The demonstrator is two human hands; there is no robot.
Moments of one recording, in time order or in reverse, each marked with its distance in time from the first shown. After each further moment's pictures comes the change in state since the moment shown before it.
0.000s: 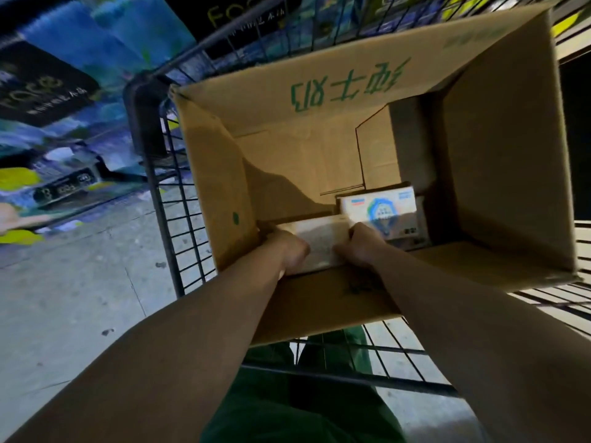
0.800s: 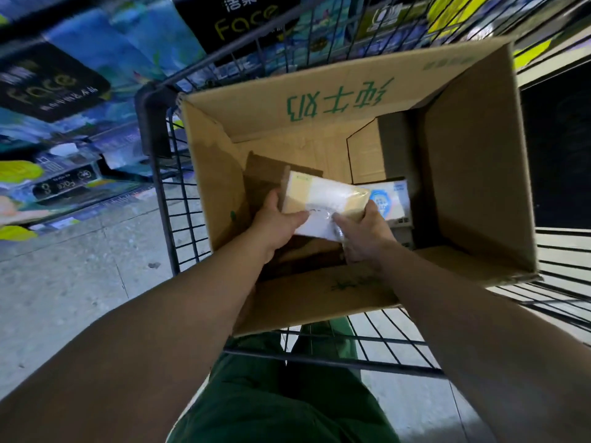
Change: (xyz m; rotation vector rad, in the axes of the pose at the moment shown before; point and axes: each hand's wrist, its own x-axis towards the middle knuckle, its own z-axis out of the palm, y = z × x) left_hand -0.025 0.012 -0.015 -0.295 0.035 0.382; right_hand -0.031 -0.002 -0.017 0.435 0.288 -0.174
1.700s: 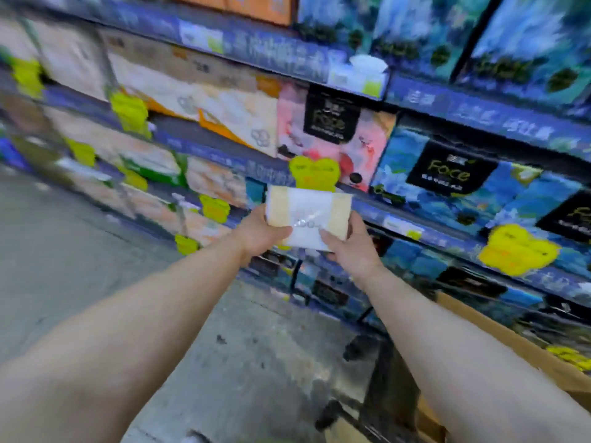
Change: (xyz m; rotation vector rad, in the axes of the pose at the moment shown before) left_hand -0.273 -0.138 -0.428 -0.442 0.506 0.608; right_hand -0.300 -0.293 0.300 -0.144 -0.303 -0.950
